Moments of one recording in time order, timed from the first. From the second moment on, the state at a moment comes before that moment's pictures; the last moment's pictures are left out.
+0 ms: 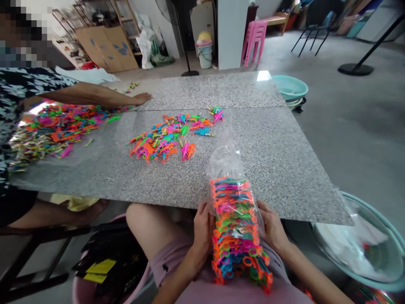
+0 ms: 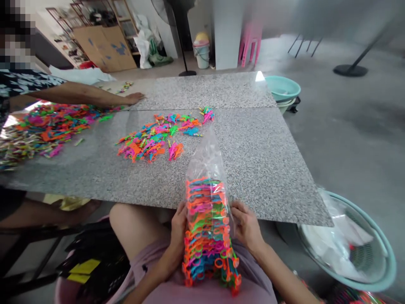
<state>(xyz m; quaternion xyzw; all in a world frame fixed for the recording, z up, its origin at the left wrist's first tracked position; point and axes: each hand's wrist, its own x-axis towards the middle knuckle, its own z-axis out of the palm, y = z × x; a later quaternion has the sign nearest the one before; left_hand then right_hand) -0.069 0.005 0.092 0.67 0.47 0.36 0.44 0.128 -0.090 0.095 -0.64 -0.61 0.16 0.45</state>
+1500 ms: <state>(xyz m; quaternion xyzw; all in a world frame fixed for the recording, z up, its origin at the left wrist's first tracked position) -0.136 -0.044 0.099 0.87 0.18 0.46 0.08 0.136 -0.175 0.097 -0.47 -0.81 -0.06 0.34</state>
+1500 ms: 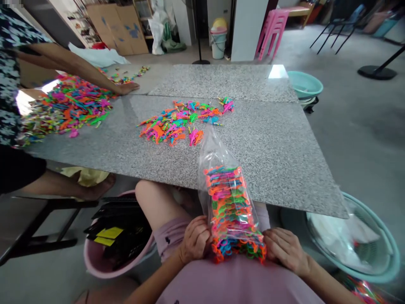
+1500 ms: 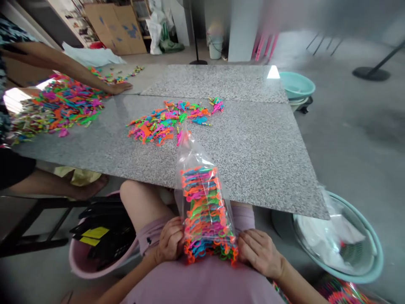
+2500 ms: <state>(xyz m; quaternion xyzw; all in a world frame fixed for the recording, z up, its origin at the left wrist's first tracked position) -0.206 -0.015 0.329 0.78 0.51 0.37 -0.04 0.064 0.028 0.328 -0.34 -0.85 0.11 0.39</state>
